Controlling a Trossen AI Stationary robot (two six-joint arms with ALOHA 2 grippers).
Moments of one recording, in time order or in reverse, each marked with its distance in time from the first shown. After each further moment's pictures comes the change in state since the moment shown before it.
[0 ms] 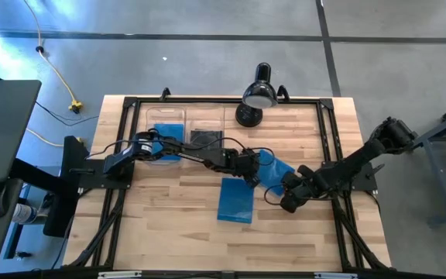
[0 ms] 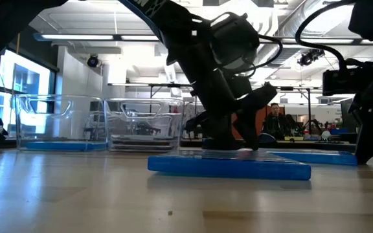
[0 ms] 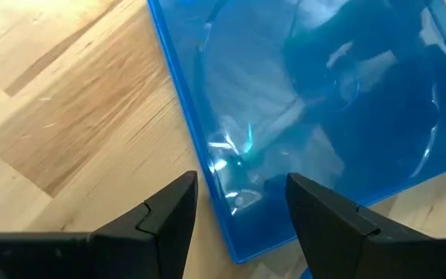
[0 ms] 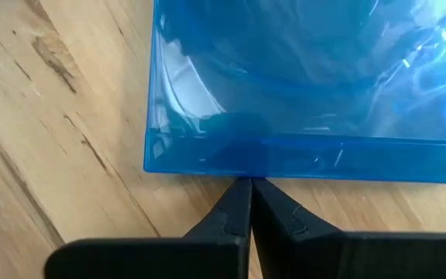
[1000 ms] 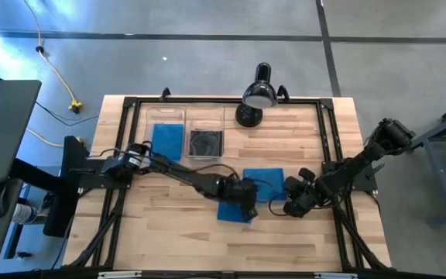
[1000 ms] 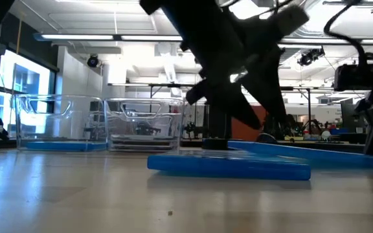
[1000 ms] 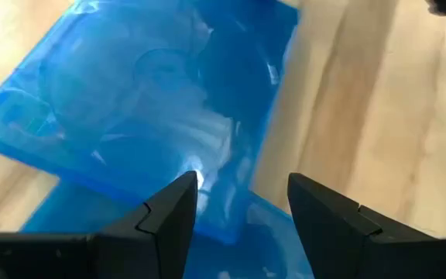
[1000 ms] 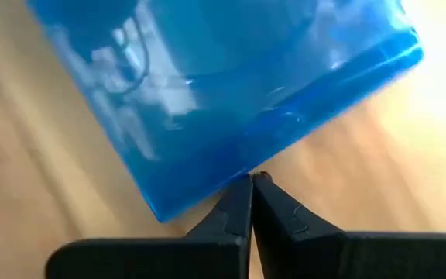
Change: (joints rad) left arm -0.224 -0.068 0.023 -0.031 -0.048 -0.011; right arm 0.146 -0.001 0.007 -0.027 0.077 0.069
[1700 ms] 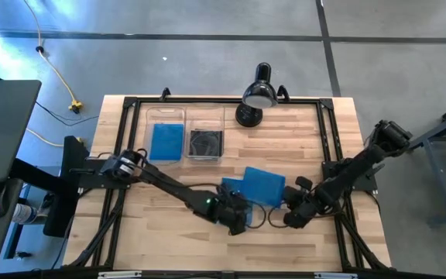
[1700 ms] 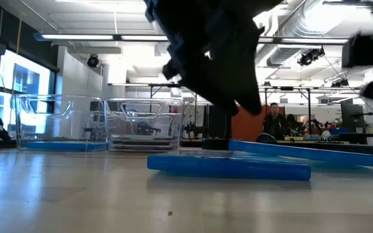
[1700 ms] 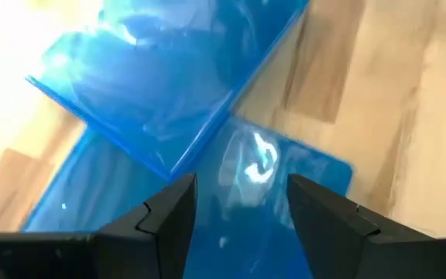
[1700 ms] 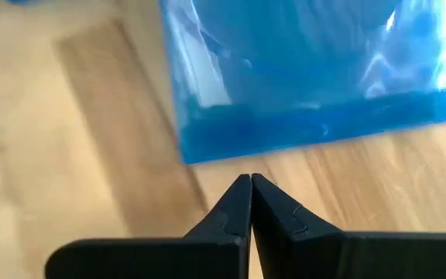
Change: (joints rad) left arm -0.152 -0.038 -0.005 -0.158 -0.212 0.045; right arm 0.074 0.042 0.140 -0.066 -0.052 -0.002
